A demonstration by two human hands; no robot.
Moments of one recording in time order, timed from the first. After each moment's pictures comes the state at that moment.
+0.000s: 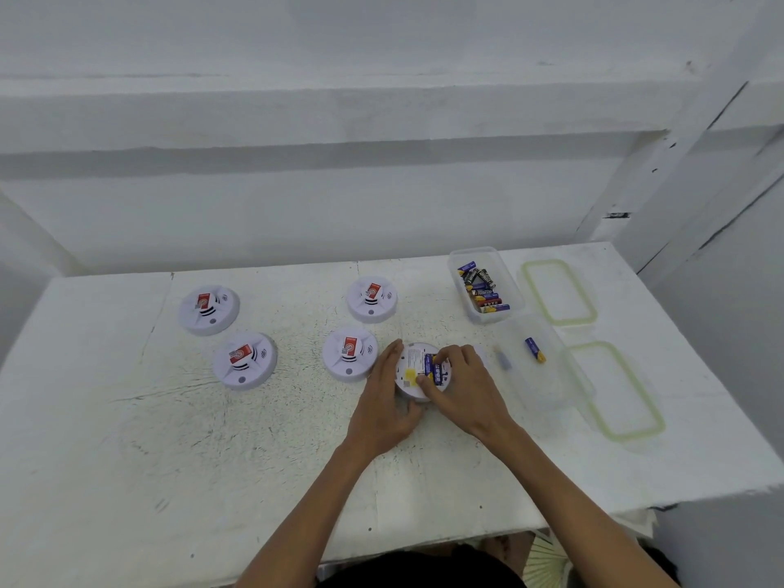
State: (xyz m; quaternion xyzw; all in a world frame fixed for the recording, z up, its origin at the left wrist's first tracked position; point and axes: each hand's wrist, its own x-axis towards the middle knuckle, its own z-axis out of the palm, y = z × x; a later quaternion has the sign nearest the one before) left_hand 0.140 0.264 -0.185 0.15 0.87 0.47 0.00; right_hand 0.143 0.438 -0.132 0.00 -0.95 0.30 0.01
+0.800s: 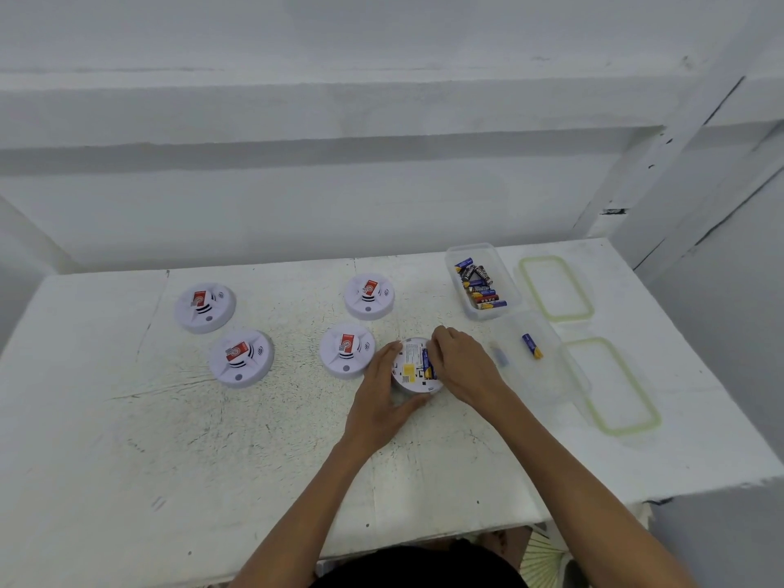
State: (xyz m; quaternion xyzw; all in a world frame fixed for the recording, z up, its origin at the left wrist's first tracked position) left_hand 0.139 0.264 -0.185 0.10 0.85 0.51 0.02; right_hand 0.102 0.438 -0.122 0.05 -0.99 0.16 -0.02
